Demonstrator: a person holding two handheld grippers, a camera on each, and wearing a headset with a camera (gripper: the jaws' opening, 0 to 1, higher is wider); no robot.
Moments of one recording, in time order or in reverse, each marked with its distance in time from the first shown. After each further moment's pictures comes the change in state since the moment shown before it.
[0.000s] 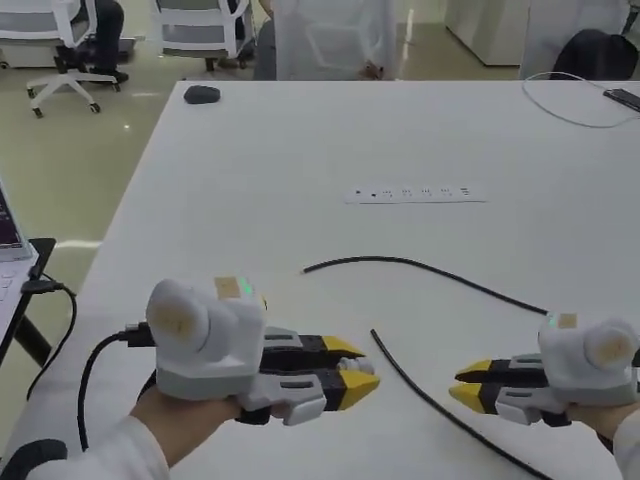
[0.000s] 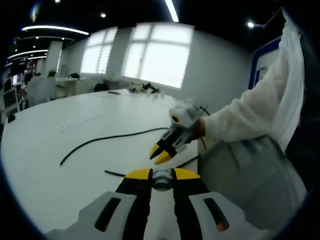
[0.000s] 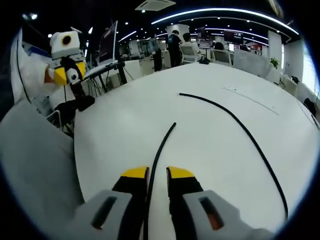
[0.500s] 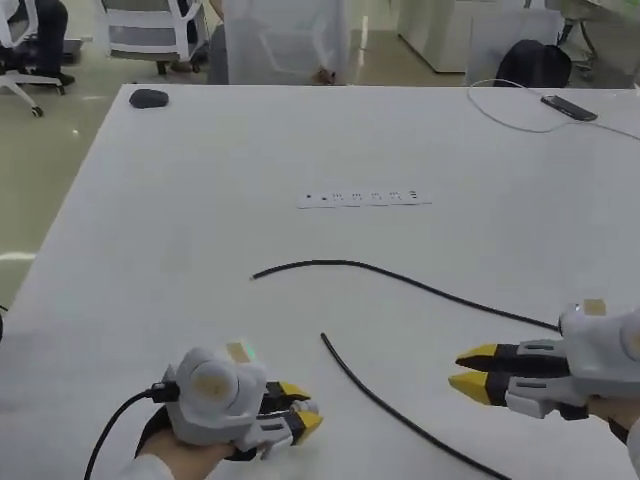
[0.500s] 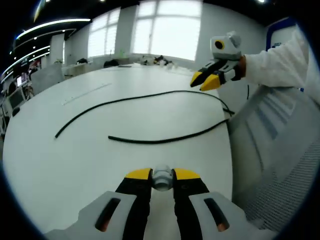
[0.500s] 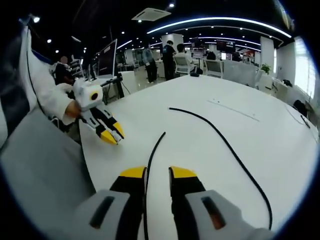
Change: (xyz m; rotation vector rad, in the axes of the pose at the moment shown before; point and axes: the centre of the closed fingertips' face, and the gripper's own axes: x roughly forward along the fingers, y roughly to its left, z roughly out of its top) left arm 0.059 0.037 -0.097 0.047 0.203 0.132; right arm -0.086 -0.005 0.015 0.016 -0.099 -0.071
